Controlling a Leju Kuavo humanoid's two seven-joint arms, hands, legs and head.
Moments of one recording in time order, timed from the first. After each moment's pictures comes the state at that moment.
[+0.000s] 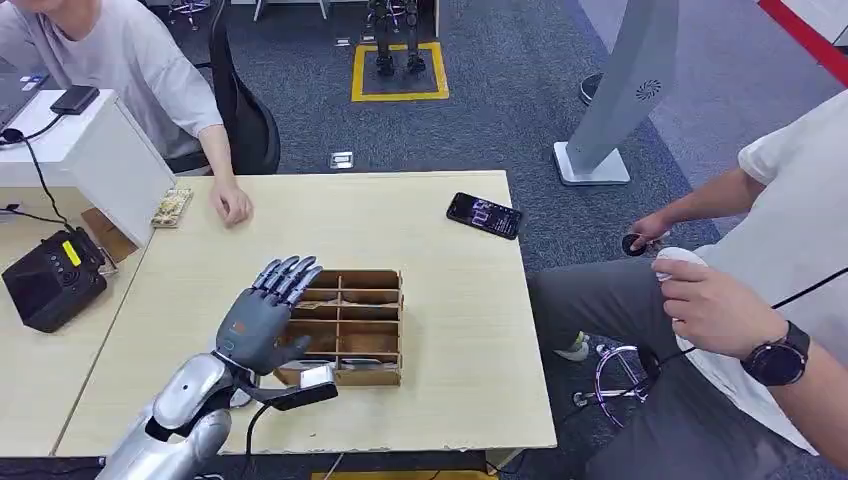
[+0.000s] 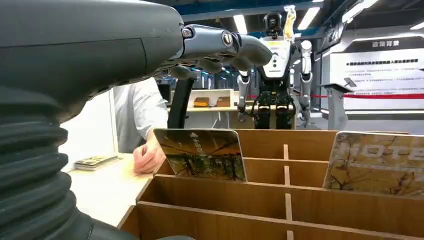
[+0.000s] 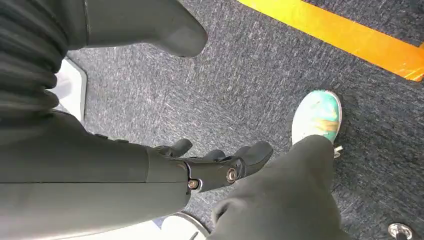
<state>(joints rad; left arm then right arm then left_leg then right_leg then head) -0.28 0.22 -0.52 -1.33 -1.03 0.32 -0.17 -0.05 0.01 -0.80 -0.20 1.40 -0.17 -0.24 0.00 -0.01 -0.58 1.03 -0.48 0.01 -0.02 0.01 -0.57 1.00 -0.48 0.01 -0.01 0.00</state>
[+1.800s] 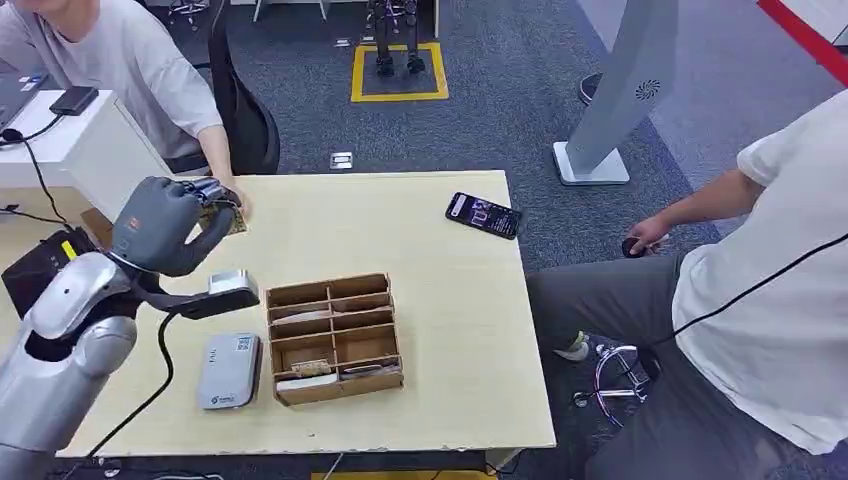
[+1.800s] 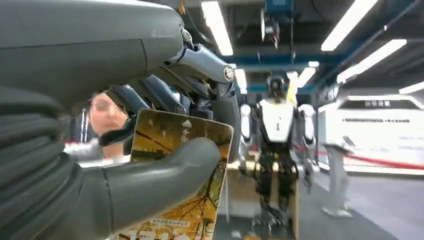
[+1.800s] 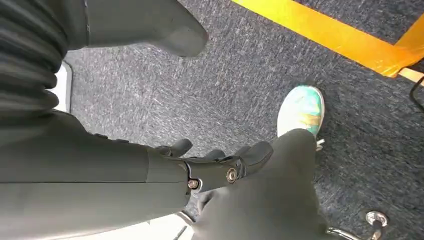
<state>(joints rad) -0.56 0.46 -0.46 -1.57 -0.80 0.13 -0.19 -0.06 0.01 -0.81 -0.20 1.40 -0.18 -0.27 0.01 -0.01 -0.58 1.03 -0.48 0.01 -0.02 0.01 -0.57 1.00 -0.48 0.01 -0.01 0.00</state>
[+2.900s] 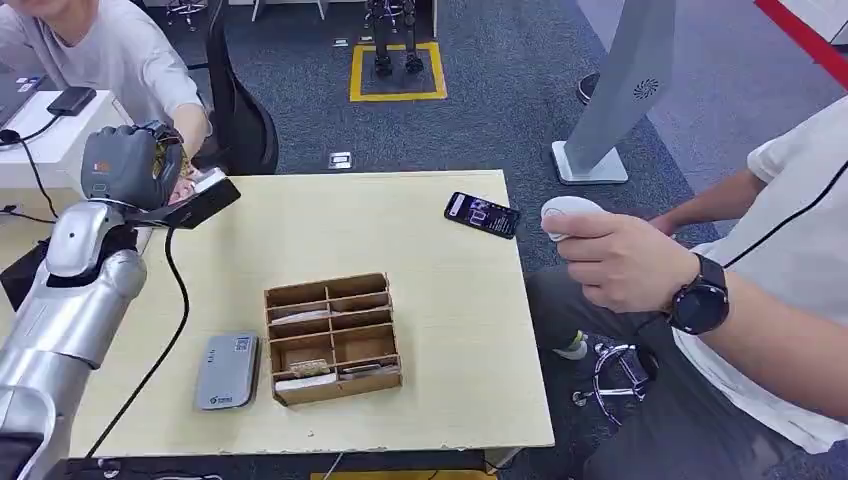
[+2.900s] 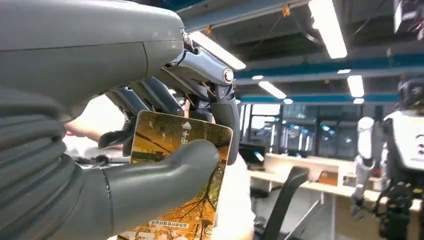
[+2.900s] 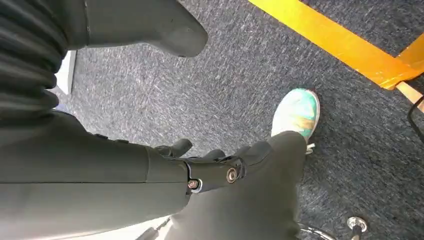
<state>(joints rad) -0.83 0.28 -0.35 -0.95 -0.96 0.36 -0.01 -0.09 0.04 -0.76 -0.20 1.48 -0.16 -0.21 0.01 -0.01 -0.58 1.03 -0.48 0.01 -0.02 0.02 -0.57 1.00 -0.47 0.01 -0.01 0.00</state>
